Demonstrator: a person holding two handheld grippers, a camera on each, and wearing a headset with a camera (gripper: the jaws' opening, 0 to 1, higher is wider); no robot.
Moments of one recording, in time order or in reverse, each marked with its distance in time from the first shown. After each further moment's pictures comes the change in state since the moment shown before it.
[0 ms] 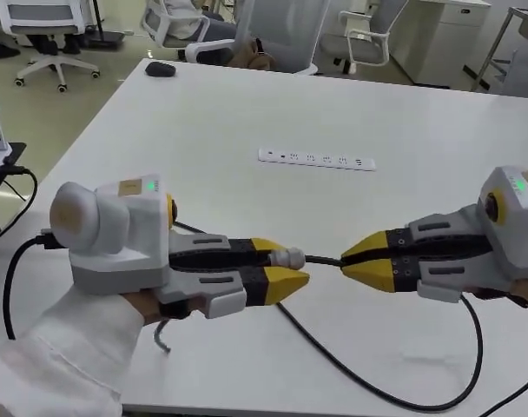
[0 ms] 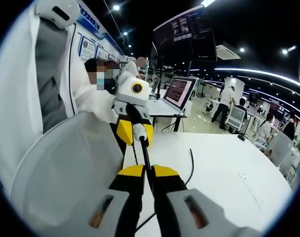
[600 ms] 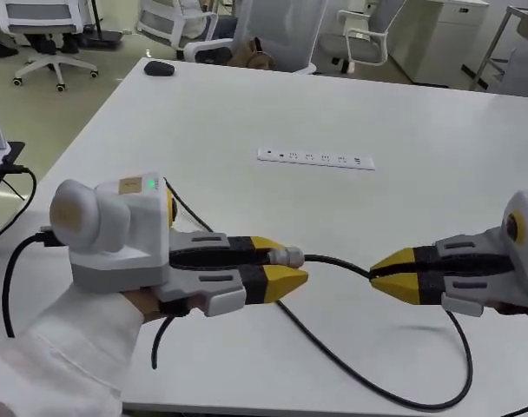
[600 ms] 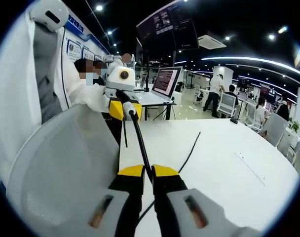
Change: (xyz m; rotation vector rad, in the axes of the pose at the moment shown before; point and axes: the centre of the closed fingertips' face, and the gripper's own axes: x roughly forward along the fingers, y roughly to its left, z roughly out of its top) left arm -0.001 0.000 -0.002 0.012 0.012 0.002; right arm -0.018 -0.005 -0.038 0.105 0.029 -0.065
